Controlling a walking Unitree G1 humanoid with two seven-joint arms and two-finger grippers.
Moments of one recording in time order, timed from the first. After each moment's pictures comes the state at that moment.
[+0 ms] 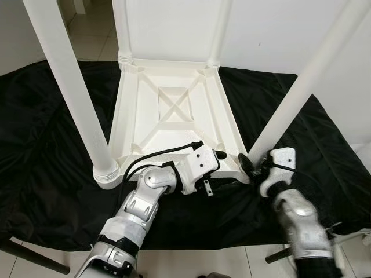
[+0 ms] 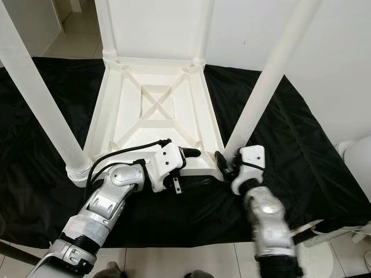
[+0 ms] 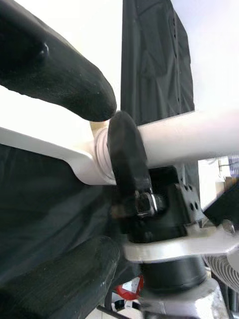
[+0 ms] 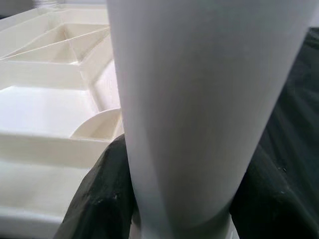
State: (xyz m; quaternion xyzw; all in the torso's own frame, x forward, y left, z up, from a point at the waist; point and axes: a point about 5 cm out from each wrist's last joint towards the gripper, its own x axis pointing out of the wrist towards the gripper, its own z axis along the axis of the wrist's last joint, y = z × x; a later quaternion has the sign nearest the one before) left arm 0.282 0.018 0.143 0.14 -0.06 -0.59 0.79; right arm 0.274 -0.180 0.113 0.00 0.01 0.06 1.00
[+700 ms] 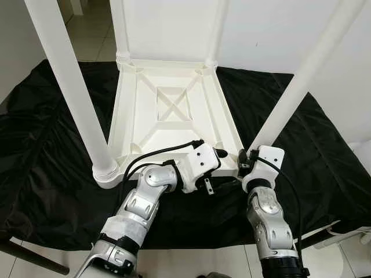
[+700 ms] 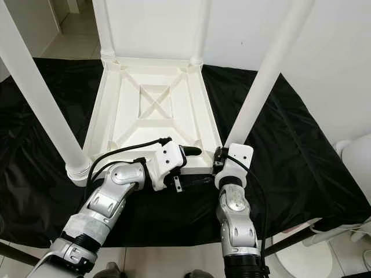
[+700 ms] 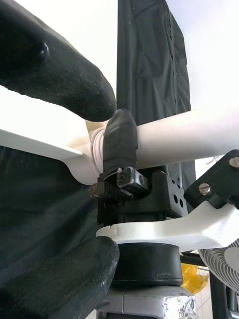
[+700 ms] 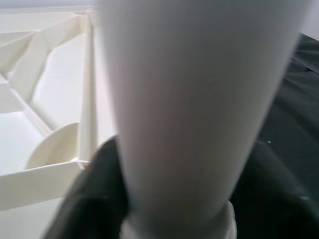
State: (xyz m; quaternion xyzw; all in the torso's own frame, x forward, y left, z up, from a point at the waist) left arm 0.282 0.017 0.145 0.14 -0.06 -0.59 0.79; right arm 0.274 -0.155 0.112 0.04 0.02 -0.11 0.99
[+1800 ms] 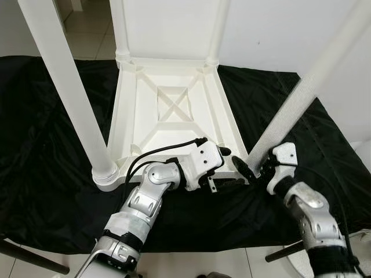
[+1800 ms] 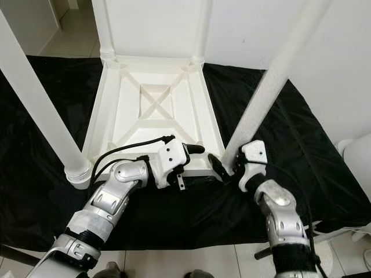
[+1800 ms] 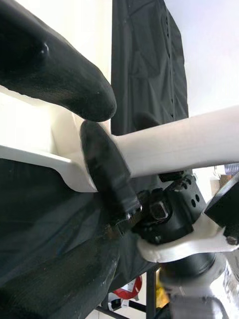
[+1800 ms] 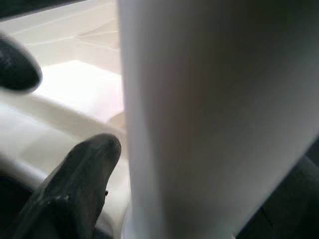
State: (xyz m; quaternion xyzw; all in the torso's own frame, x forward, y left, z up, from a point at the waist) left arm 0.286 0.012 0.148 0.14 -0.07 -0.60 0.79; right arm 0.290 -0.207 0.121 -0.07 0.02 0.26 0.96
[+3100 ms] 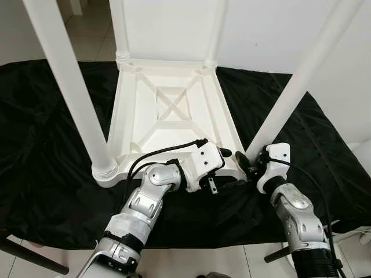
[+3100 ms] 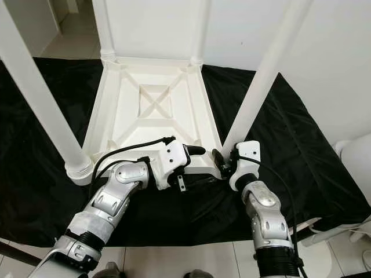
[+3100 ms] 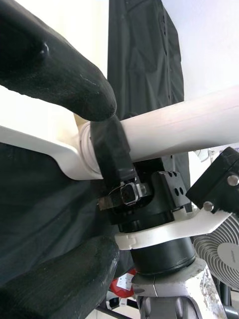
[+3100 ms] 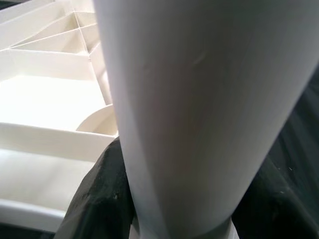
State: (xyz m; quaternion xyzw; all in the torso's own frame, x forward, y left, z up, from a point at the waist) left arm 0.283 0.012 0.144 0.13 -0.06 -0.60 0.79; right arm 0.283 -0.184 0.114 -0.01 0.03 0.09 1.00
